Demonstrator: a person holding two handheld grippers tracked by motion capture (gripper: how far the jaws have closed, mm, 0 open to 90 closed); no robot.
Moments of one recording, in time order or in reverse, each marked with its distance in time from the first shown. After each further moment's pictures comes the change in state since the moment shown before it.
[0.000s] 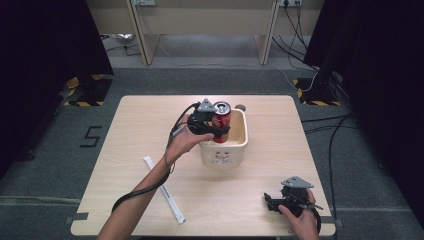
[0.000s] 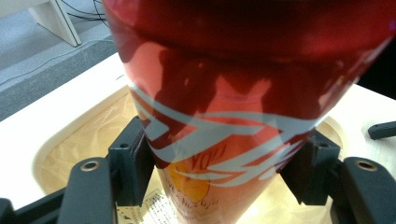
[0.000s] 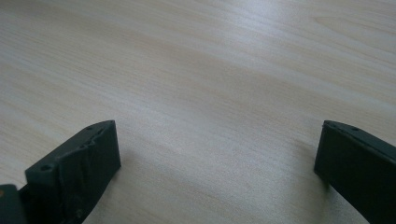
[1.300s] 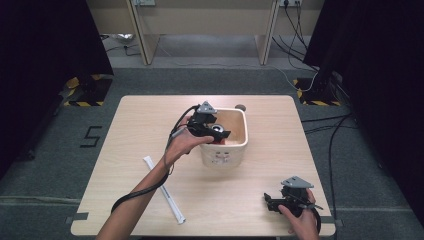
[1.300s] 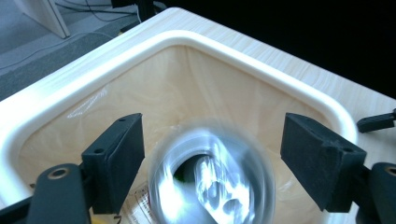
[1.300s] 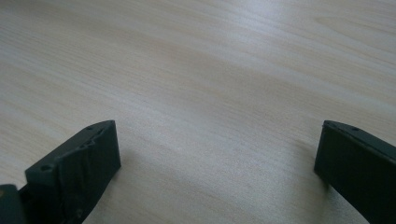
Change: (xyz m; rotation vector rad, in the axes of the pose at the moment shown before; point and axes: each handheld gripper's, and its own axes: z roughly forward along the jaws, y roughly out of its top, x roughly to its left) left arm -0.001 -0.006 0.000 0.012 -0.034 -0.021; right arm 0.001 0.000 0.000 0.001 0.005 0.005
